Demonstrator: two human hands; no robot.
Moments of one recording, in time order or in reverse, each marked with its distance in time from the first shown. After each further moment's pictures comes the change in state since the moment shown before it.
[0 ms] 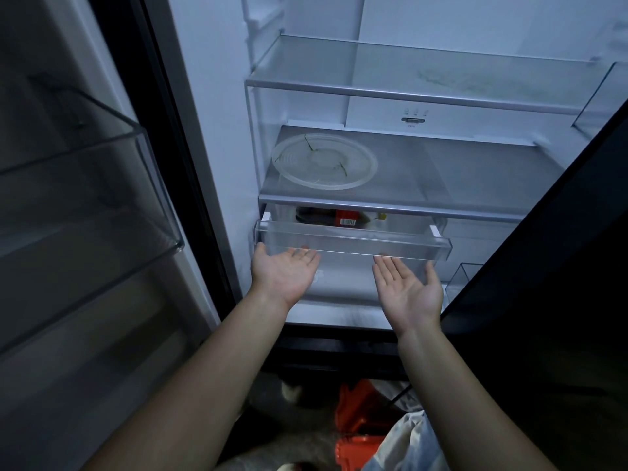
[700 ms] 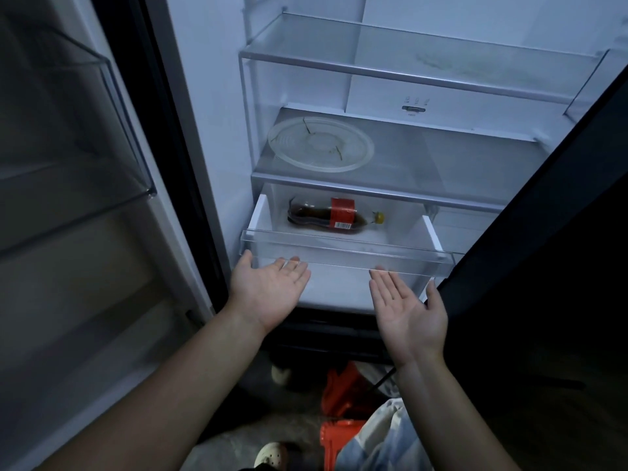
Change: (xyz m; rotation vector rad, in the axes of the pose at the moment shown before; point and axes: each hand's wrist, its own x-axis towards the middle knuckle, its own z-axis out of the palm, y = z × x) left_hand -0.055 -0.027 -0.026 0.042 0.040 0.004; right_hand -0.052 -0.010 -0.039 0.029 -0.095 0.036
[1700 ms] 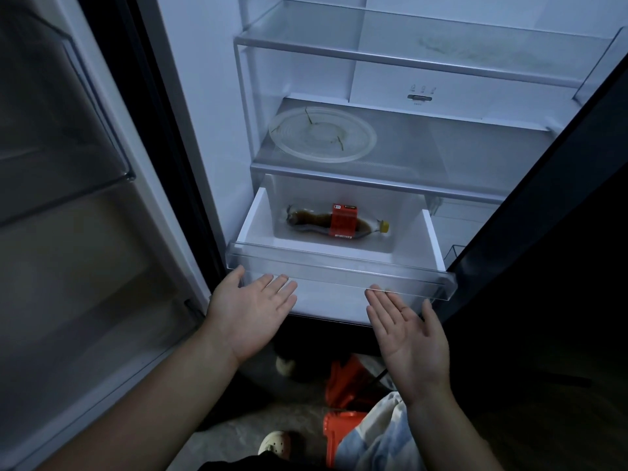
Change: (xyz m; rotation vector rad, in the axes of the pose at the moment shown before) left_hand -0.034 -0.006 -0.022 0.143 0.088 -0.013; right_hand -0.029 -0.005 -0.032 -0.159 -0.025 0.078
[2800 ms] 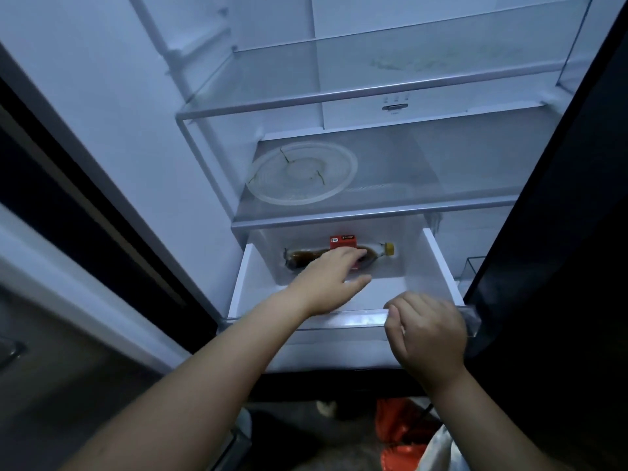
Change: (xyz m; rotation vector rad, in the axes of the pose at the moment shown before) left_hand 0.140 -0.008 0.098 2.286 -0.527 0.847; right_hand 0.079 -0.023 0.003 -2.058 0.107 -1.459
